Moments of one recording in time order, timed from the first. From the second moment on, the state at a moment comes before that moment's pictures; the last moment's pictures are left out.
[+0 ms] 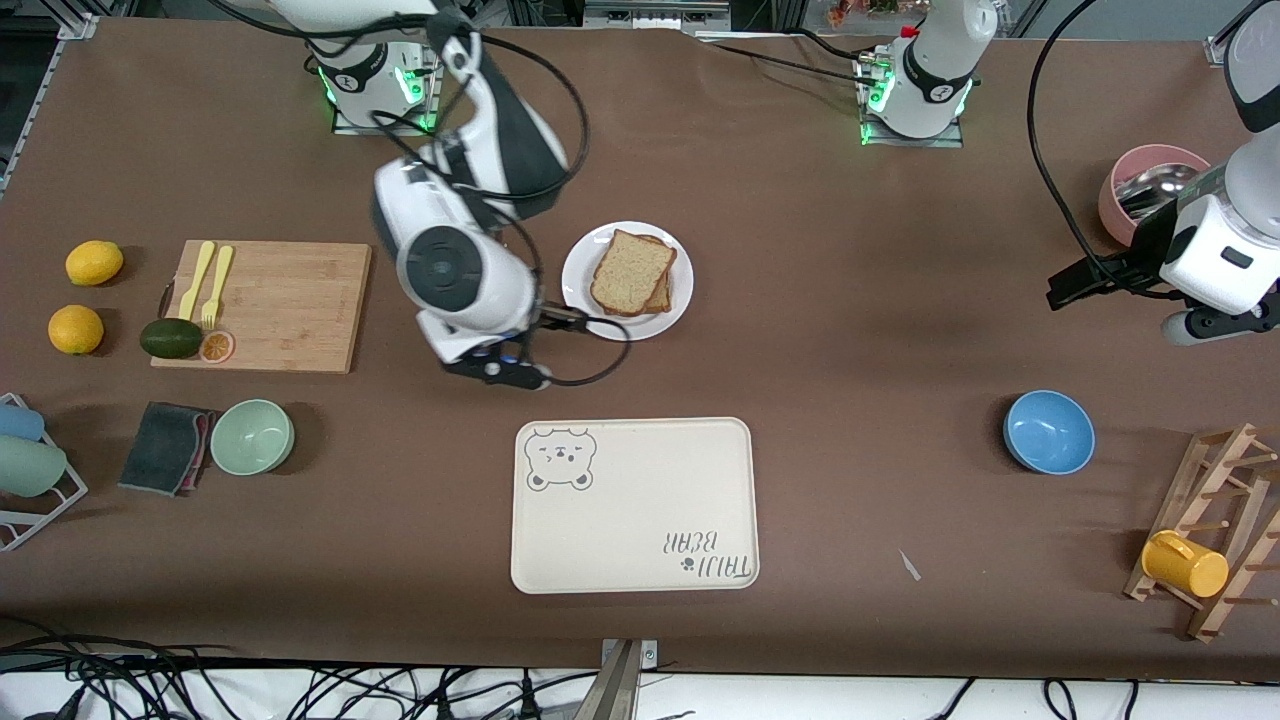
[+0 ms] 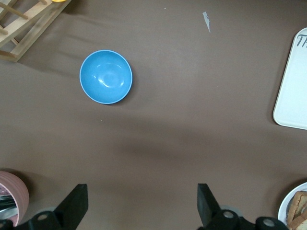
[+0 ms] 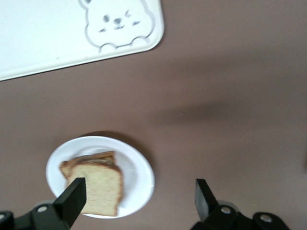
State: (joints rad) left arm 0.05 0.10 -0.09 -1.60 0.01 1.63 -0.26; right arm 0.72 0.57 -0.30 -1.31 0.30 1.64 0.52
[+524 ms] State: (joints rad) left arm 0.04 0.13 -0.11 -1.61 0.01 1.64 -0.26; right arm 0.71 0.47 -0.64 -1.31 0.30 1.45 0.00
